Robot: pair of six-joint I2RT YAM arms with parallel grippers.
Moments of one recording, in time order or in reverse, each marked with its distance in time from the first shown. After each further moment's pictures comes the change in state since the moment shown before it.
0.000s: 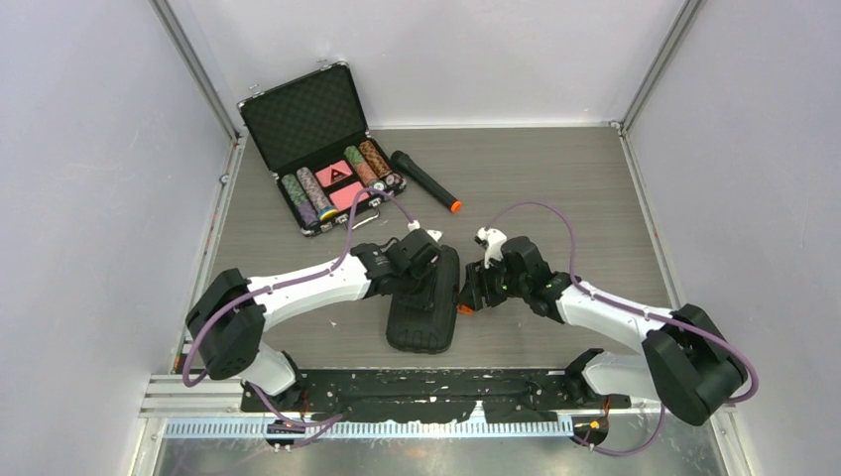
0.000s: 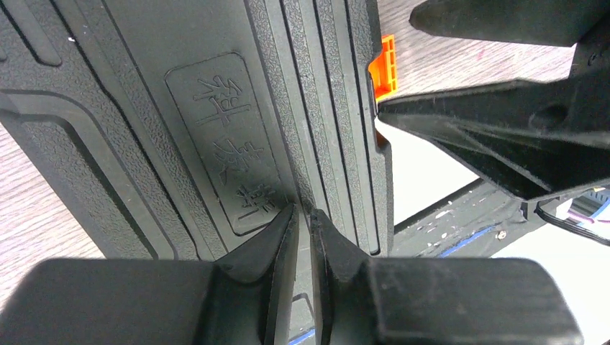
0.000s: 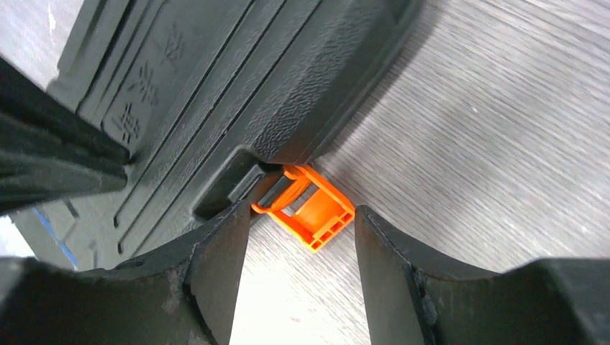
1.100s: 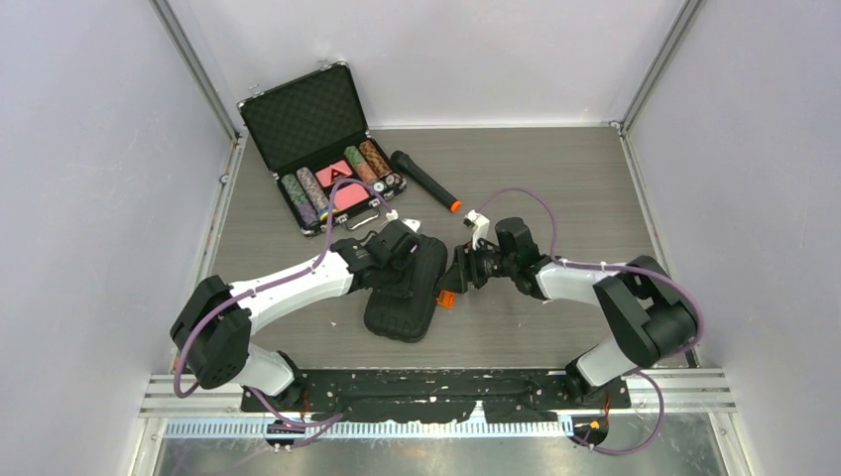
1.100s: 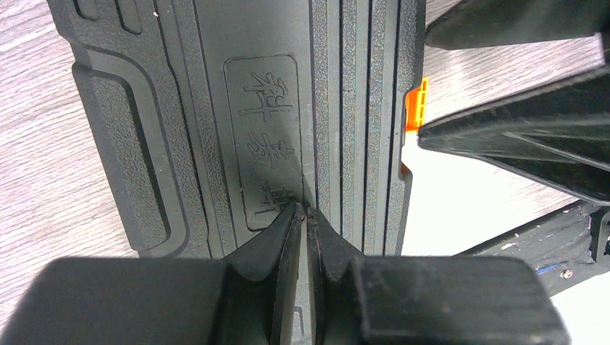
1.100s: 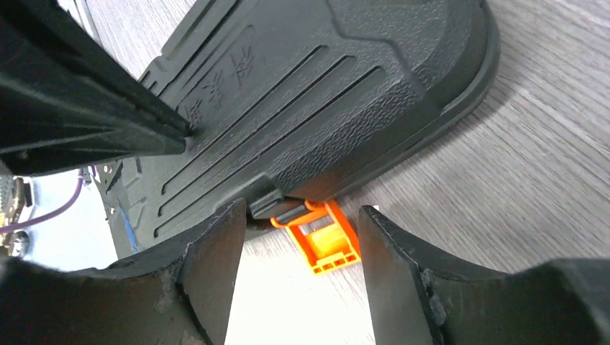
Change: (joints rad) left arm 0.120 -0.074 -0.062 -0.013 -0.075 0.117; right arm -0.089 0.297 0.097 0.311 -0.366 -0.024
